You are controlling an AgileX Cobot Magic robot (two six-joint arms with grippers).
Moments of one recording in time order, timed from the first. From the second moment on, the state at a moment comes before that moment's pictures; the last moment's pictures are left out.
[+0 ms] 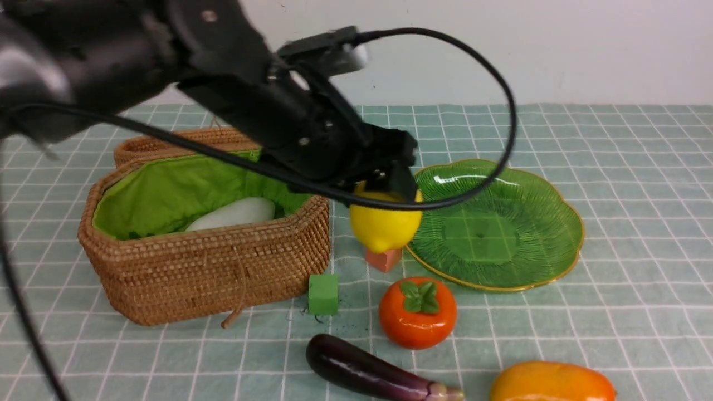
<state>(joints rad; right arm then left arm) -0.10 -0.01 0.02 0.15 0.38 -0.23 -0.55 1.80 -1.66 -0.37 0.85 -0.03</state>
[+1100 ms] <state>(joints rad) -0.10 -0.01 0.02 0.15 0.38 -0.23 -0.70 2.32 -2.07 -0.11 0.68 -0.26</state>
